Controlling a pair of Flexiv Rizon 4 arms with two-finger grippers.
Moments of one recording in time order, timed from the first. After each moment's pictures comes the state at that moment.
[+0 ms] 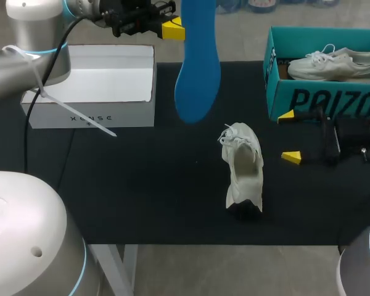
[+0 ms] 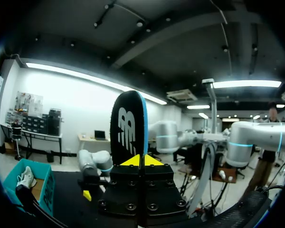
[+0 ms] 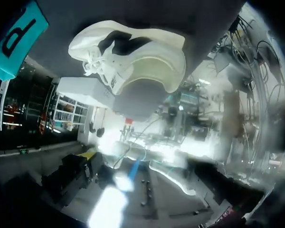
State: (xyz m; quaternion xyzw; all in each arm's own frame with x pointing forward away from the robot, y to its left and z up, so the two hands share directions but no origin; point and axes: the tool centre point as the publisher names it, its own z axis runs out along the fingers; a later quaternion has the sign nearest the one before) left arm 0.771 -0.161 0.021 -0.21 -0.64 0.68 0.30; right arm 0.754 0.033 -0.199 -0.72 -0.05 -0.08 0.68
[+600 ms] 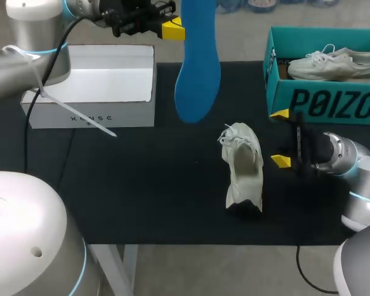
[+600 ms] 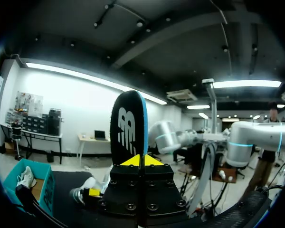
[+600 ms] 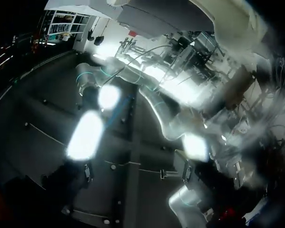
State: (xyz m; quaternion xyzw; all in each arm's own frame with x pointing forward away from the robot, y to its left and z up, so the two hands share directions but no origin) left arm 0.771 -0.161 0.021 -0.21 -0.64 0.68 0.30; right arm 0.728 0.045 -0.167 -0.37 -0.22 -0.11 0.89
